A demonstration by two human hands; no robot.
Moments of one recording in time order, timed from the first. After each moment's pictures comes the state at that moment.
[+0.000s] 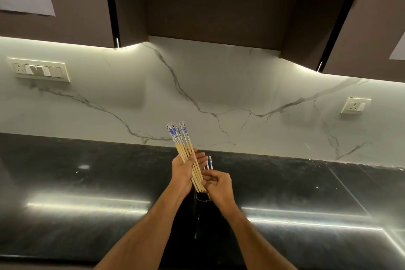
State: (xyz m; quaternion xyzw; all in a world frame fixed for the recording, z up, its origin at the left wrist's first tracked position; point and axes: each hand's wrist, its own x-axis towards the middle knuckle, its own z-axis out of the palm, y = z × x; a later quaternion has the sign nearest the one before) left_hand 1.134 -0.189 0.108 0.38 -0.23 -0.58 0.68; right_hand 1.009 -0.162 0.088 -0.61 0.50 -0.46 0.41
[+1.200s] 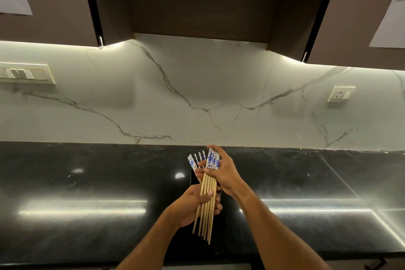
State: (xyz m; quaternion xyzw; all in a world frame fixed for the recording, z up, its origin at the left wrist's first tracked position) left_hand 1.121 -0.123 0.058 0.31 -0.41 -0.77 0.38; right_hand 0.972 -0.171 0.120 -0.55 0.40 -0.46 0.57
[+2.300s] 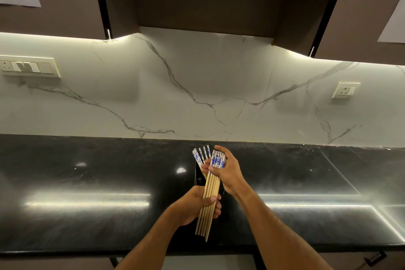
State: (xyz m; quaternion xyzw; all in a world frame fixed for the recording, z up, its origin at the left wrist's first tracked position) left_hand 1.133 -0.110 0.048 0.41 -0.47 -0.72 0.32; right_hand 0.982 -0.168 0.096 -0.48 0.43 -0.51 0.58
